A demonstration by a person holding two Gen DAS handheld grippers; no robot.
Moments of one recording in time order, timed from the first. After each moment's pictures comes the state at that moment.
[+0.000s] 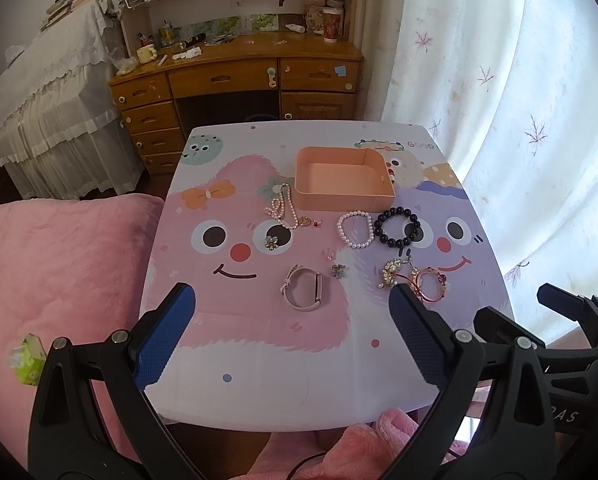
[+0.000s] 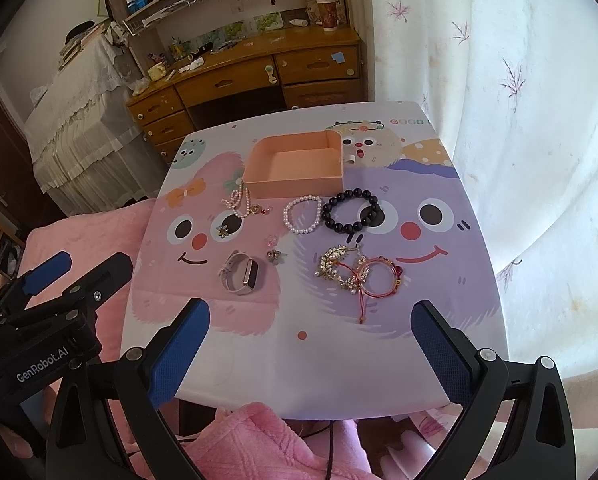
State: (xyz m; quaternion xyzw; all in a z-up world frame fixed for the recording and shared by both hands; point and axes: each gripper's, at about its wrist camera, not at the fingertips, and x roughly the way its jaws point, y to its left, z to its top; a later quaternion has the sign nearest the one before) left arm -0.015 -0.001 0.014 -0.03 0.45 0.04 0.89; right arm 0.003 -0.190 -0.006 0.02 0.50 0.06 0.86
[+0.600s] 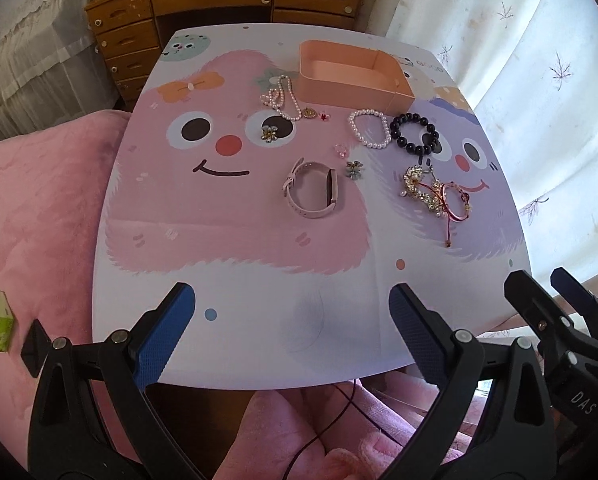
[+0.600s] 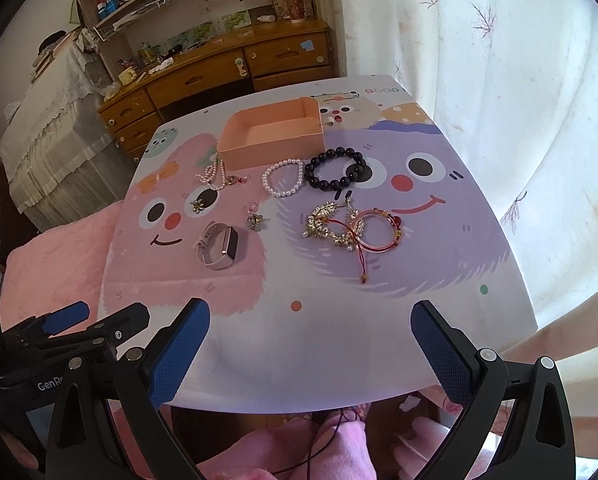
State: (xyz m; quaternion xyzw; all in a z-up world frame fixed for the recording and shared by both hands) left arm -0.035 0.033 -0.119 -0.08 0.55 0.00 0.83; right arm -0.036 -0.162 -0.106 0.02 0.49 -0.01 0.87
